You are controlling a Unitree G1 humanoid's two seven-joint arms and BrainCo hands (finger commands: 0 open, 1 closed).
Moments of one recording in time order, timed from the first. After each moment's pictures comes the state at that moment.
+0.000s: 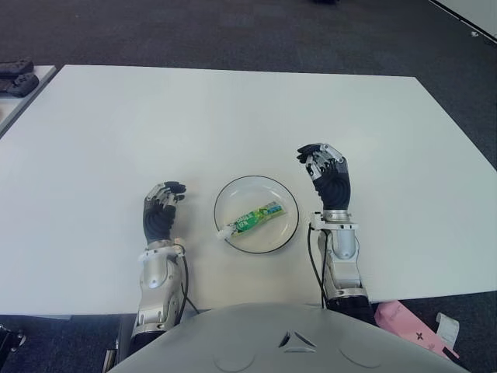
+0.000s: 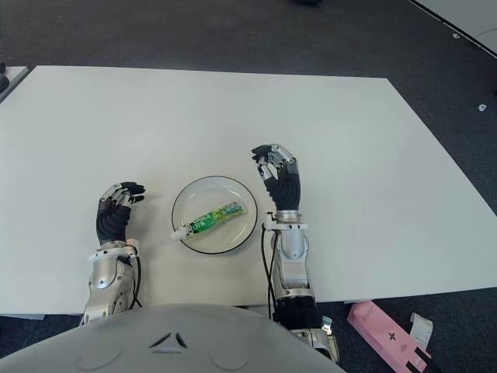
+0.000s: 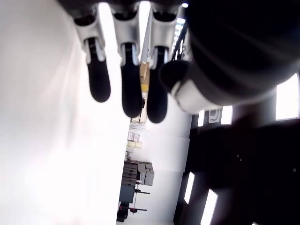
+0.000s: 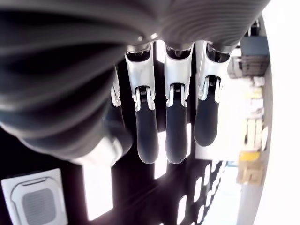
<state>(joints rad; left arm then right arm) 0.37 -0.07 0.03 0.08 -0.12 -0.30 0.16 0.12 0.02 0.03 0.09 -0.06 -0.58 -0.02</state>
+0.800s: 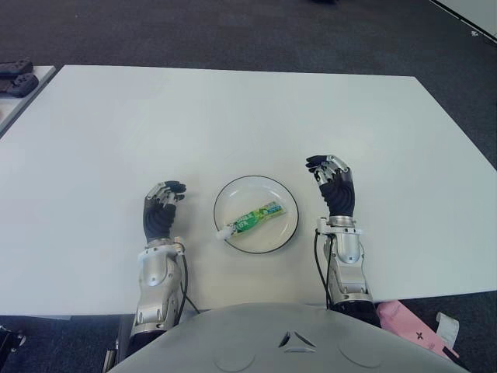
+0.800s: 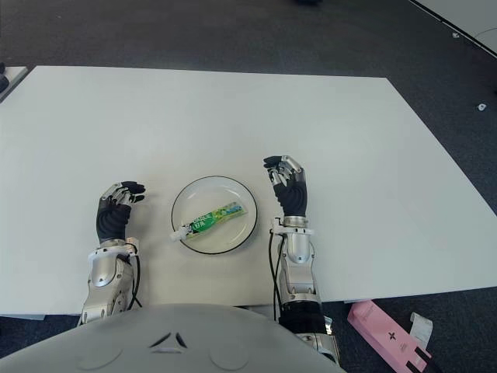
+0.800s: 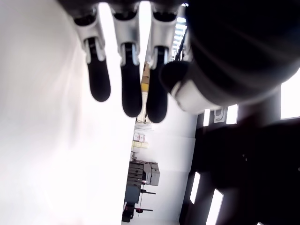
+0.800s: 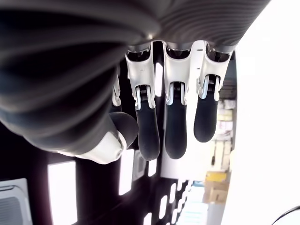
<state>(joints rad) 0.37 -0.07 0.03 0.04 -0.11 -0.24 0.17 0.15 0.01 -0.01 0.13 -0.07 -0.48 -0.06</state>
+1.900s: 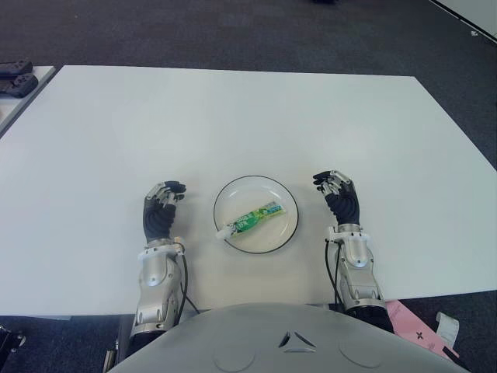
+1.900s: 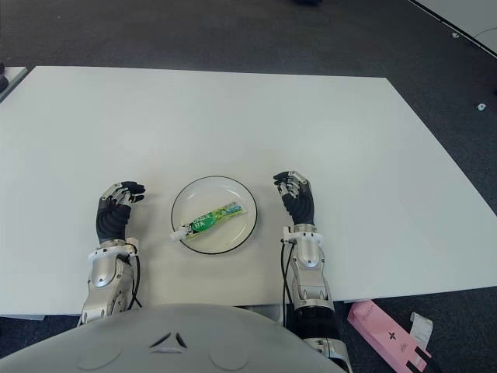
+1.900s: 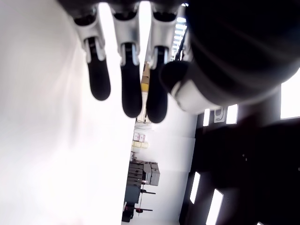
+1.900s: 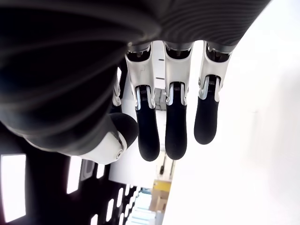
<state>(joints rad) 0.37 -0.07 0.03 0.04 -0.11 -0.24 0.17 0.16 -0.06 -0.05 0.19 -0.12 -0.34 -0.08</state>
